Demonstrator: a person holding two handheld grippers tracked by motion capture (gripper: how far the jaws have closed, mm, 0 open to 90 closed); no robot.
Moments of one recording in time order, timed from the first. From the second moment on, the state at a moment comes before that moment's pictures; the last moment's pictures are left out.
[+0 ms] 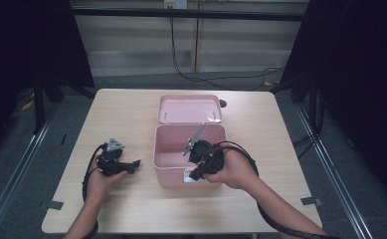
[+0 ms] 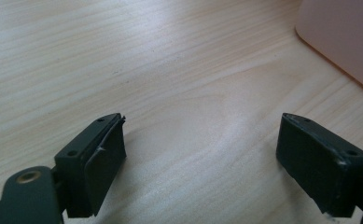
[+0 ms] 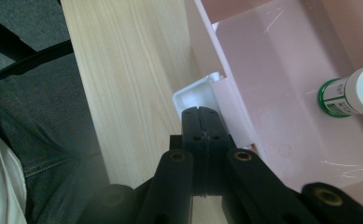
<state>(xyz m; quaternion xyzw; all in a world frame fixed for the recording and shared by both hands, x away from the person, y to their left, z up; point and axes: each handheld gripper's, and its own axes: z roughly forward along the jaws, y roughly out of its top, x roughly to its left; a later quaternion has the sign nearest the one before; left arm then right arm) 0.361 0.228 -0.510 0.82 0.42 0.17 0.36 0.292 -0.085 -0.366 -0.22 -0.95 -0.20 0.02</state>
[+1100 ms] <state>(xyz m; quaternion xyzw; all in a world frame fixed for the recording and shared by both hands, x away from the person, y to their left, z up) 0.395 0.211 -0.458 0.82 0.46 0.09 0.33 0.292 -0.083 -0.372 -0.20 -0.96 -0.20 0.02</state>
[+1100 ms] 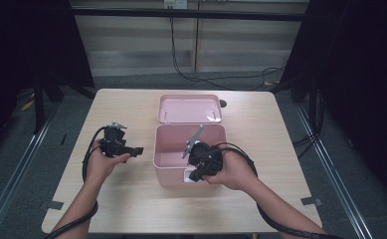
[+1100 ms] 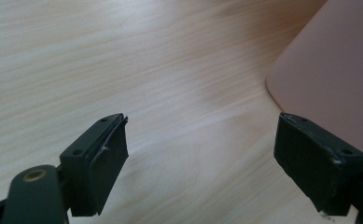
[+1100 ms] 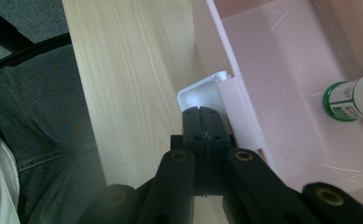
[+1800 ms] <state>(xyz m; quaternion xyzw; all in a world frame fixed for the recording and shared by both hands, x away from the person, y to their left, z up) 0.425 0.199 -0.431 0.81 0.49 0.07 0.32 0.293 -0.083 -0.373 -0.20 -0.96 -0.20 0.02</state>
